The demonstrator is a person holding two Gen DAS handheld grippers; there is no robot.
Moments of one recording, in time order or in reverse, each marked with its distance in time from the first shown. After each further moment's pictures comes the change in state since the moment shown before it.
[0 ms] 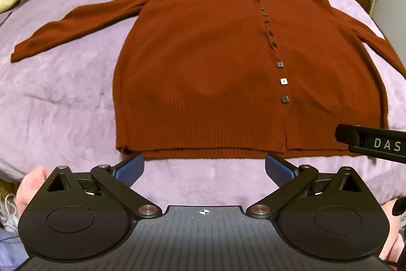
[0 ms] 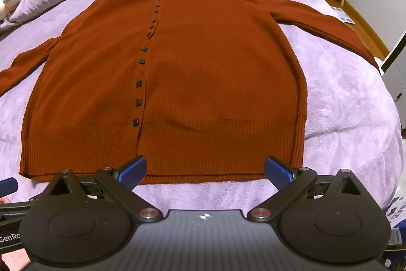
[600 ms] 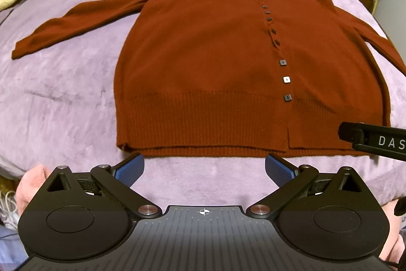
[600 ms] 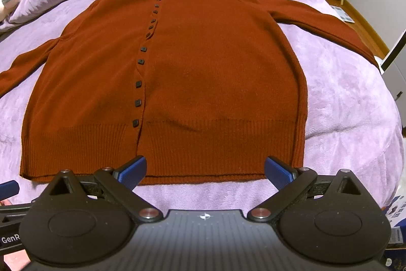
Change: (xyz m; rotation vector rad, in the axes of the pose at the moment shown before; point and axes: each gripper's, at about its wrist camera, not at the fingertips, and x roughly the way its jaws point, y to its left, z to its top) left arm 0.002 0.001 -0.002 -0.010 0.013 0.001; right arm 0.000 -0.001 0.000 0.006 -0.004 0.001
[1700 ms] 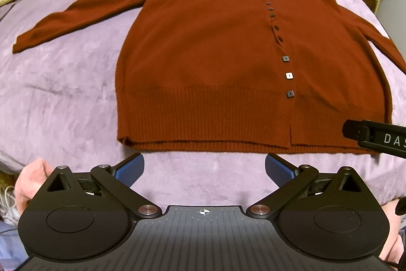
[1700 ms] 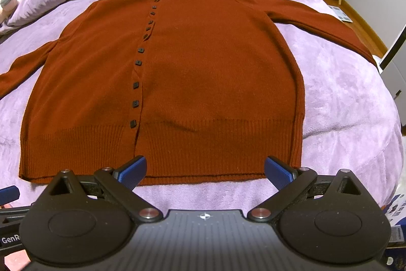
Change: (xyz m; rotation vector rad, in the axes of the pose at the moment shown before) left arm 0.001 0.001 -0.002 -0.028 0.024 -0.017; right arm 0.000 -0.001 -0.001 0.011 -0.005 0.000
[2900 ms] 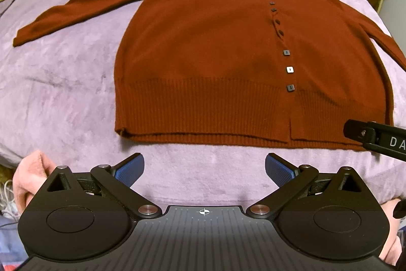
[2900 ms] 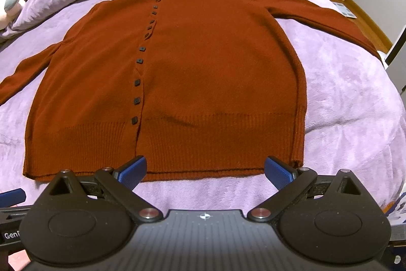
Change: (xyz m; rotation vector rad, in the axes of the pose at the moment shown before) left arm 0.003 -0.003 -0.002 -0.011 0.020 0.017; right arm 0.001 -0.010 -0.007 0.015 -0.007 0.050
